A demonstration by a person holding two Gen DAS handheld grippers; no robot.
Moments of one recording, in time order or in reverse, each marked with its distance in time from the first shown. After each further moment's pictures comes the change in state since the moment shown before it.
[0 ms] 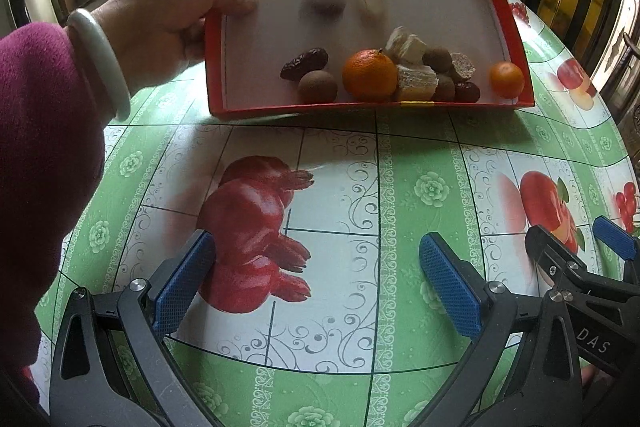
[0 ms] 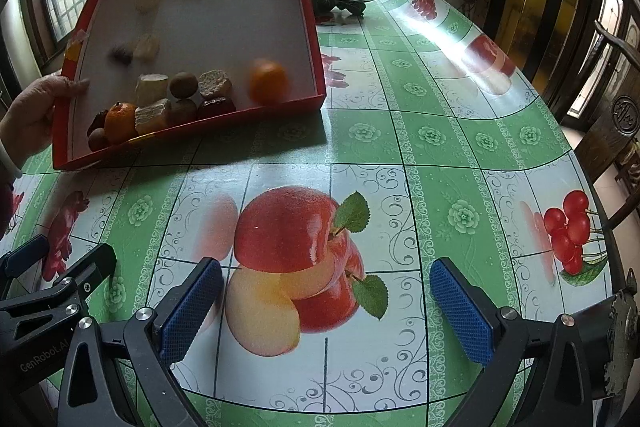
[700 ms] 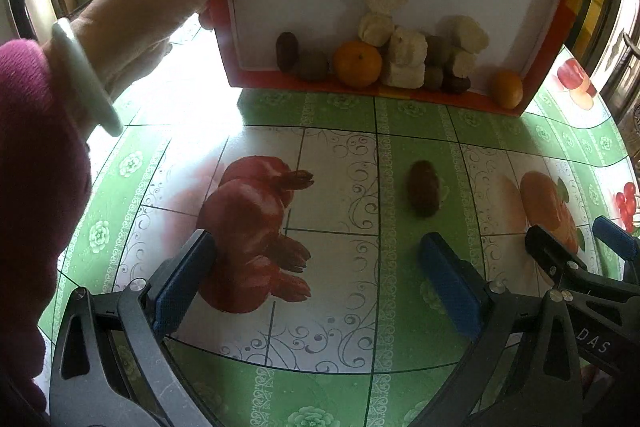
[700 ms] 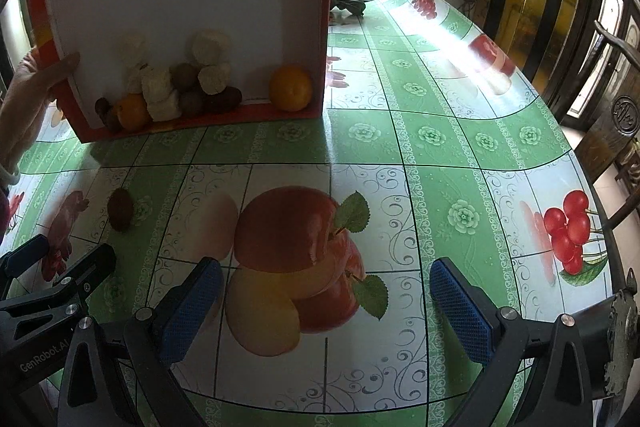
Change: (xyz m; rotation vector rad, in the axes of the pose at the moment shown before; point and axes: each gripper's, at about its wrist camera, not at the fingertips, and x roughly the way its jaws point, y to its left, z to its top) left arm 0.000 0.000 0.000 0.000 -0.001 0.000; right arm 0.001 0.001 0.000 0.000 0.000 0.000
